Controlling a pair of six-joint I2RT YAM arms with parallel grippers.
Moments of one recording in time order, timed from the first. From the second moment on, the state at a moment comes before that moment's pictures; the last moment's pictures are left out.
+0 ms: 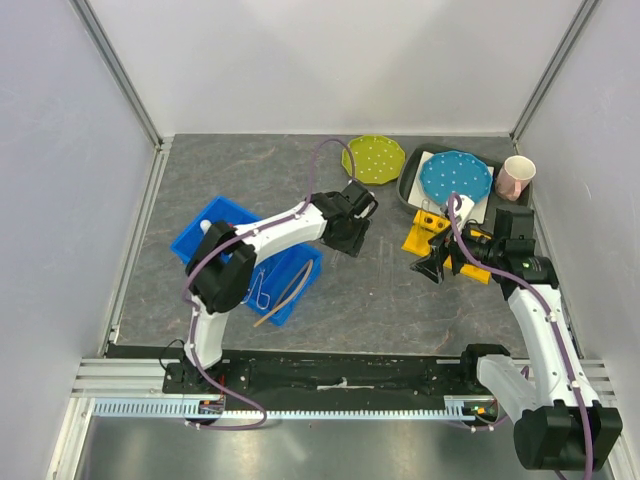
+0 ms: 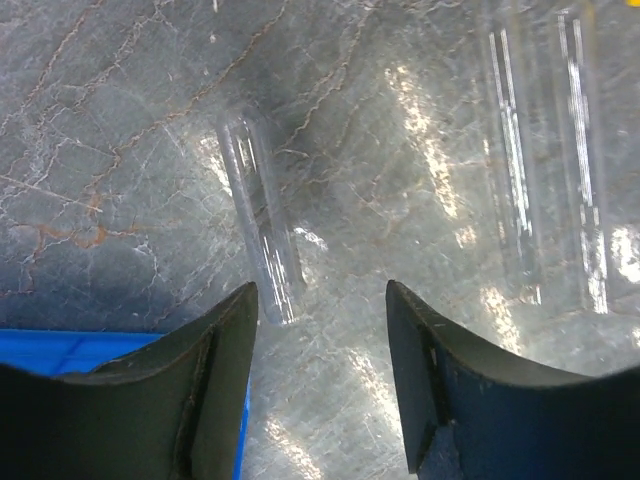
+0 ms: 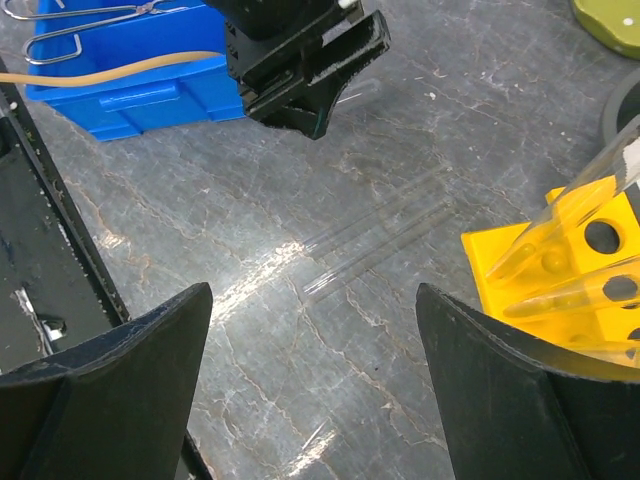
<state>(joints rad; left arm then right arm) -0.82 1.99 1.57 -0.67 -0.09 -0.33 -0.03 0.90 0.80 -0.62 -0.91 -0.42</state>
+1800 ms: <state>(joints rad) -1.16 1.52 0.91 0.07 0.03 -0.27 -0.04 1.12 1.12 -1.07 -1.03 -0.64</state>
